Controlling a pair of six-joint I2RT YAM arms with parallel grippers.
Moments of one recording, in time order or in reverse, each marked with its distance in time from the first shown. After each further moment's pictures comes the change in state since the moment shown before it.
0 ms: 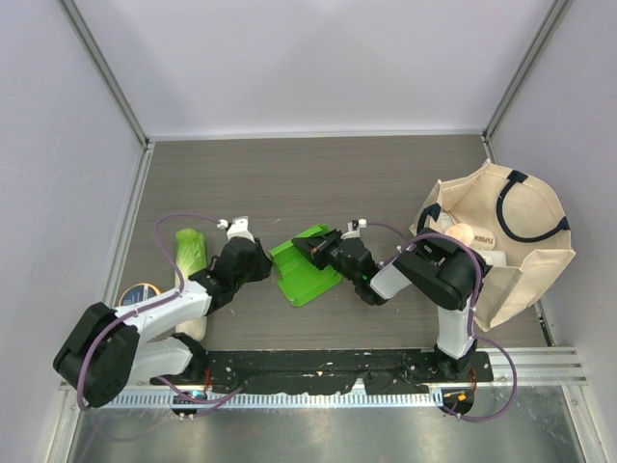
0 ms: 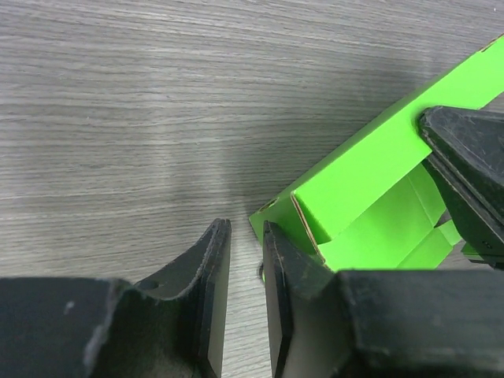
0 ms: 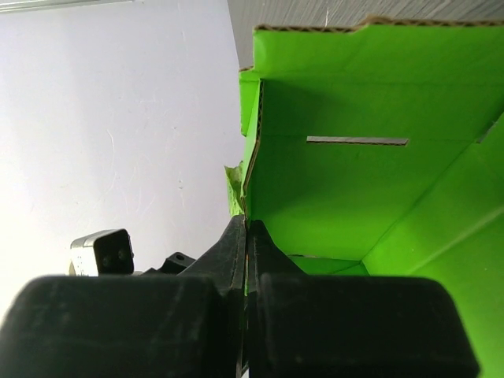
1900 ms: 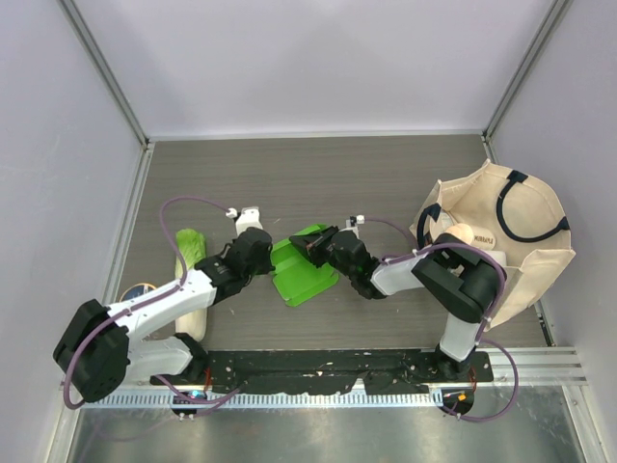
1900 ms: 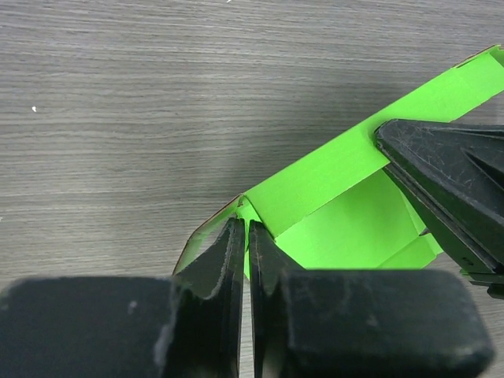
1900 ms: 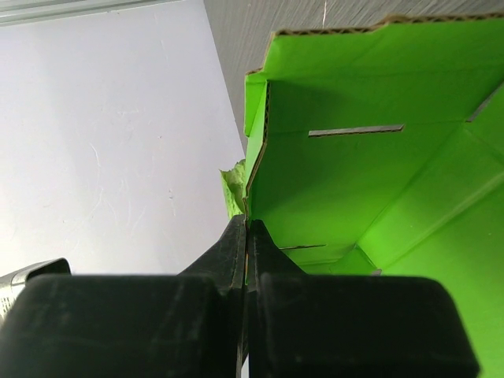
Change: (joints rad) left arm -0.109 0.014 0.199 -0.270 -0.183 0.013; right arm 0.027 -0.132 0.069 -0.301 0.049 0.026
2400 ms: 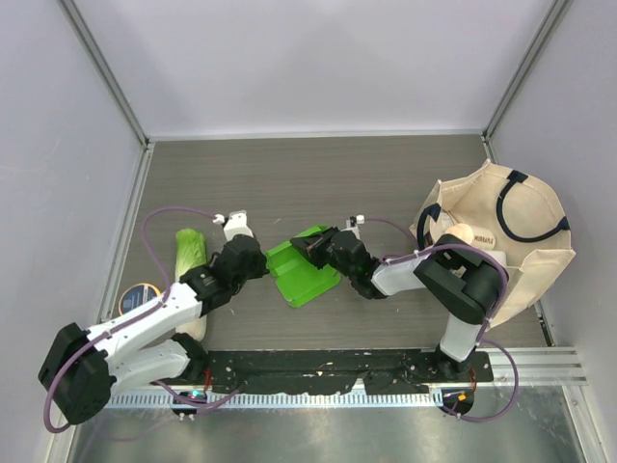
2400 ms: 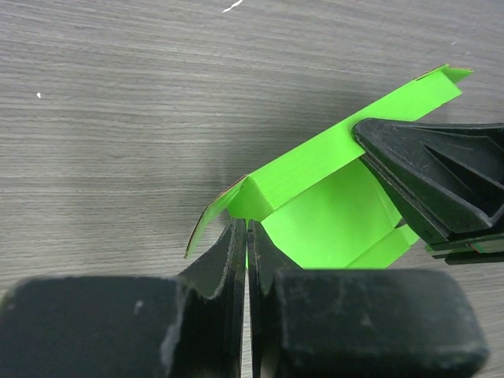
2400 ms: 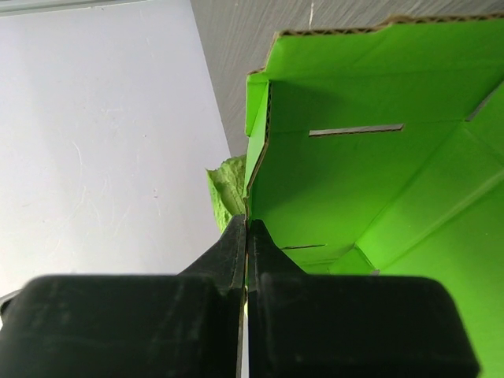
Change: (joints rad) left arm 0.000 -0.182 -0.073 -0.010 0.006 -0.056; right arm 0.001 -0.018 0.000 -0.039 0.006 -0.031
